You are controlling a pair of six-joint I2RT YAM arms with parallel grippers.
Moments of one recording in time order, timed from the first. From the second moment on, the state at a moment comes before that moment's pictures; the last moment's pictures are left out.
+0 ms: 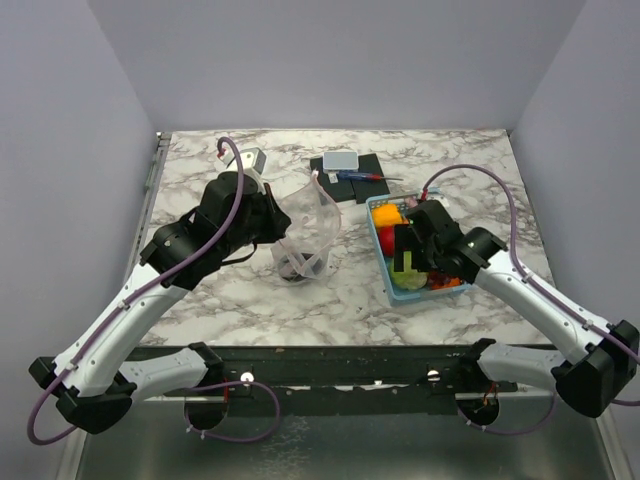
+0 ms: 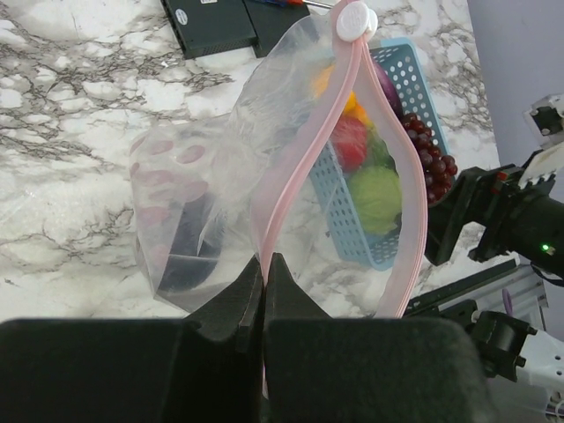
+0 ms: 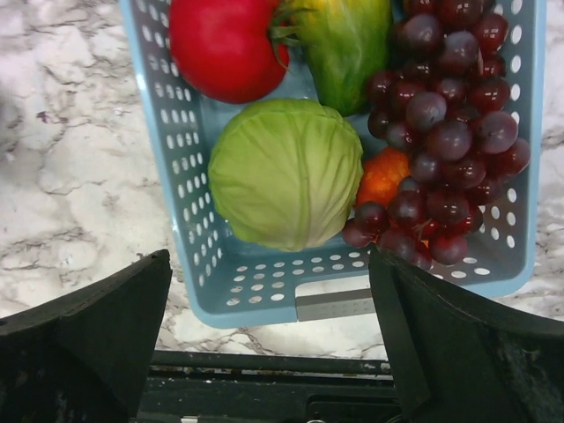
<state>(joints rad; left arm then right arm) -0.73 1.06 1.38 -0.84 -0.17 -0.64 0.66 1.15 1.04 -0.89 0.35 0.51</state>
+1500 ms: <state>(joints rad) -0.73 1.04 1.35 -0.83 -0.17 -0.64 0.48 1.35 0.85 -0.58 0.19 0.50</state>
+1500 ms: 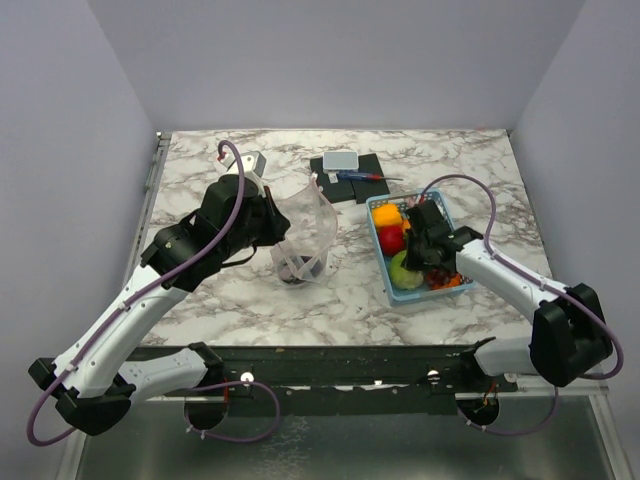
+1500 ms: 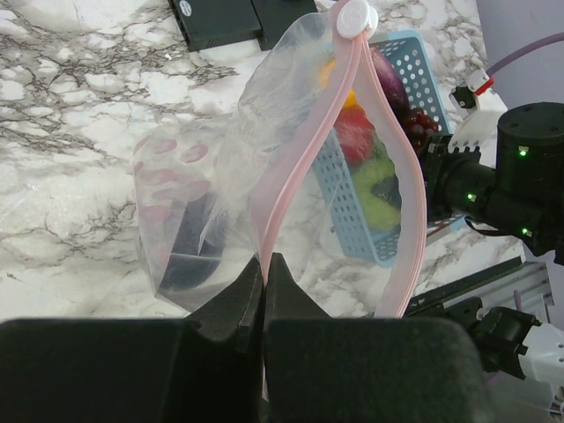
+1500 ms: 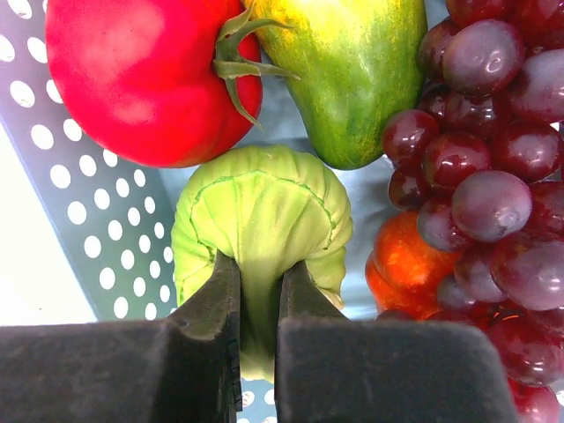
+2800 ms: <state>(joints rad) -0.73 1.05 1.34 -0.82 -0.17 -0.64 0.50 1.15 1.51 -0.75 -0.20 0.27</state>
